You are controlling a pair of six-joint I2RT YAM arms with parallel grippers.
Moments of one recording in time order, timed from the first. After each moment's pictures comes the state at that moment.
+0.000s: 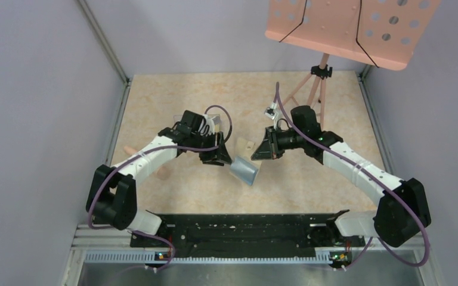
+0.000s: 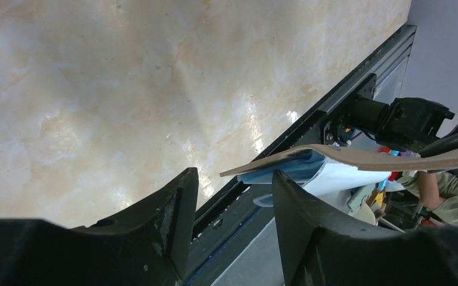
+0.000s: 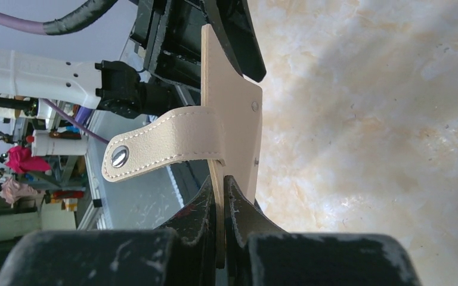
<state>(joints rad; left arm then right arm) -0.43 1.44 0.97 -0.50 0.64 -0.50 0.51 1.29 0.93 -0.27 -0.81 0.39</state>
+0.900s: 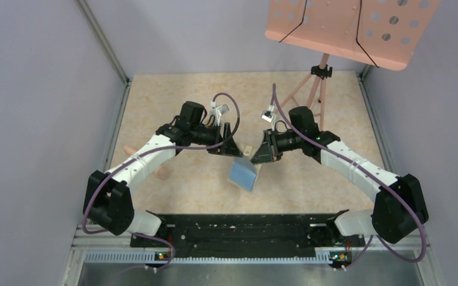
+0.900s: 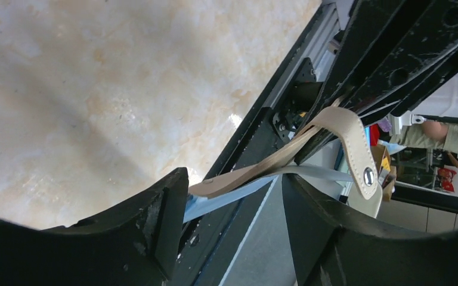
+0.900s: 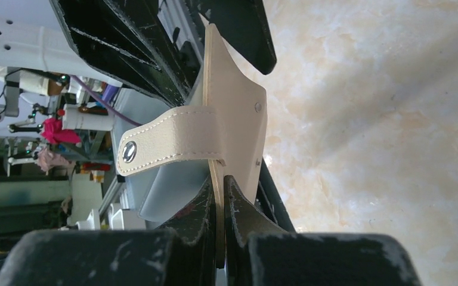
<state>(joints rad) -0.48 1.41 1.07 -0.42 0.80 -0.45 0.51 1.32 0.92 -0.27 -0.92 0.39</state>
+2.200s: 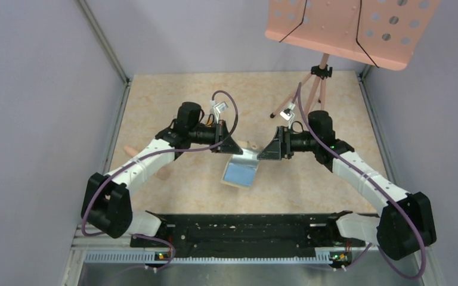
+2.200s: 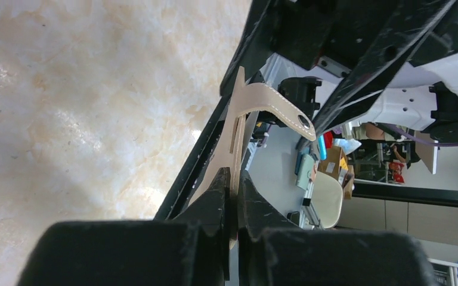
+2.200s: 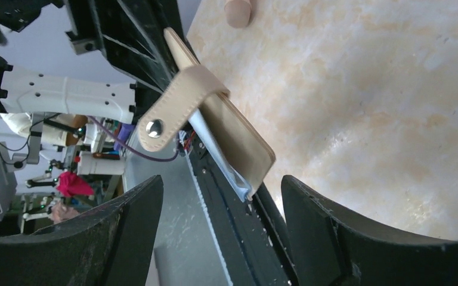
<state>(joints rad) -0.48 1.39 0.99 -0.17 0.93 -0.63 0.38 1.18 0.79 -0.10 -0.93 0.54</state>
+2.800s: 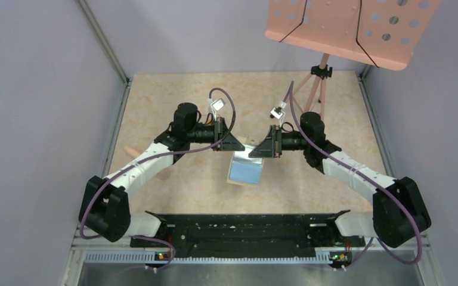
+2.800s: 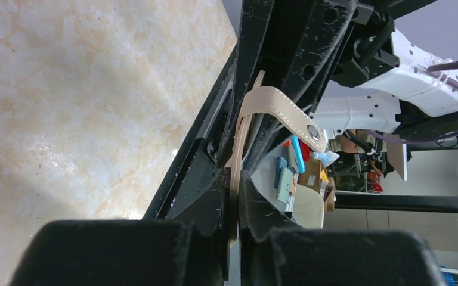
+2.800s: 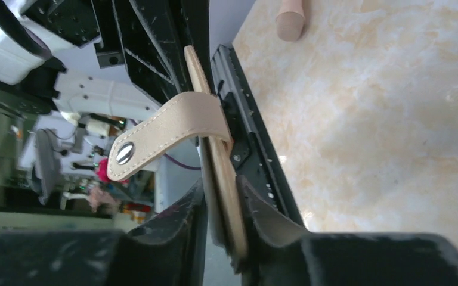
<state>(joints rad) -0.47 1.36 0.94 0.03 0.95 -0.79 0.46 1.27 0.73 0.25 -0.99 0.75</state>
